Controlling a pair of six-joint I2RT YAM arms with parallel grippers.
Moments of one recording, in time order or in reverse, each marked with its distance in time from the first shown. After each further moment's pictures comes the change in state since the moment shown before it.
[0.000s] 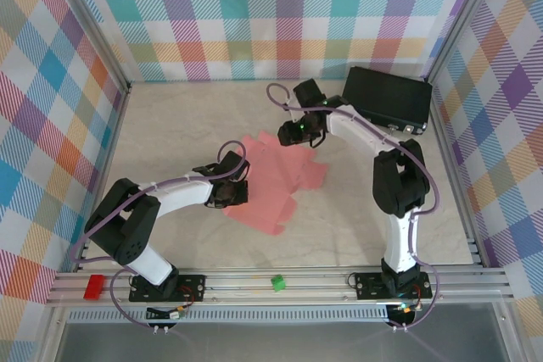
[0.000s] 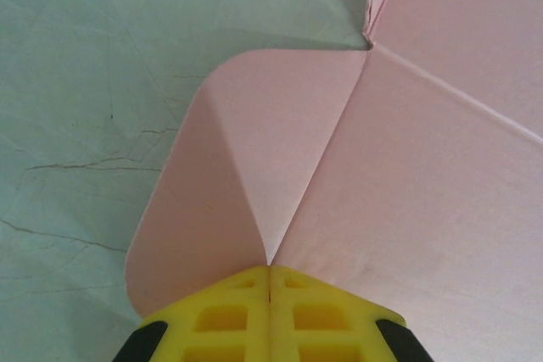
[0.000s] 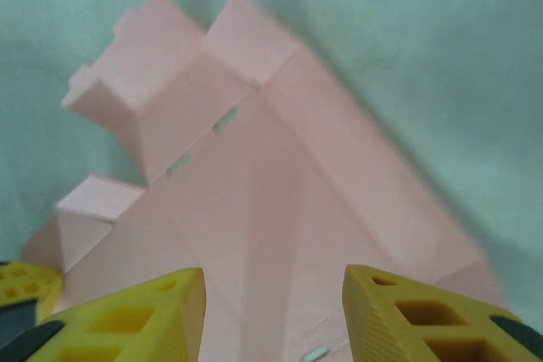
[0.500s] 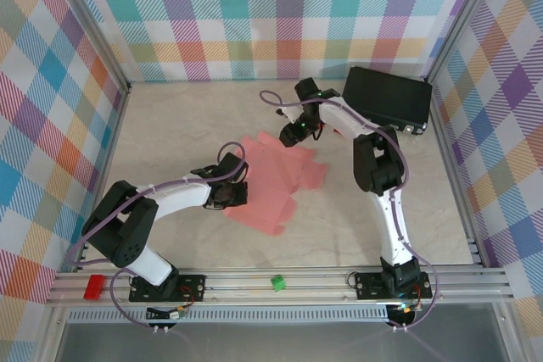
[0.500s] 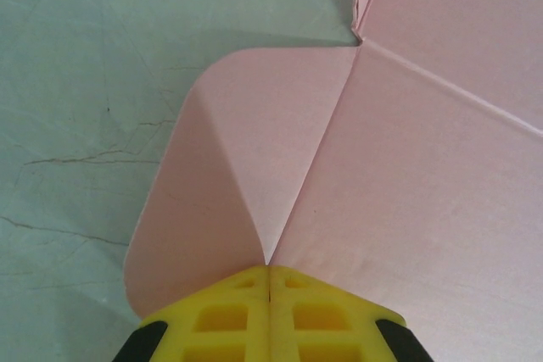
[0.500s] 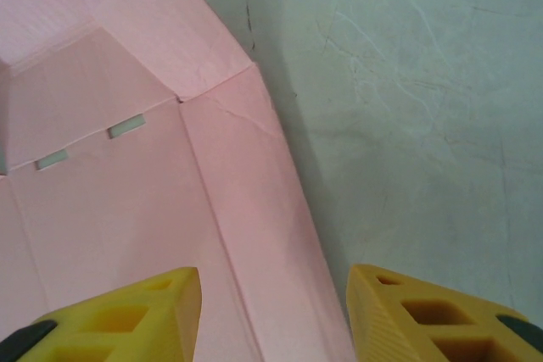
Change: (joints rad) left arm 0.000 -0.023 -0.025 0.017 0.010 0.024; right arm -0.058 0.325 0.289 -0.131 -0.102 -0.421
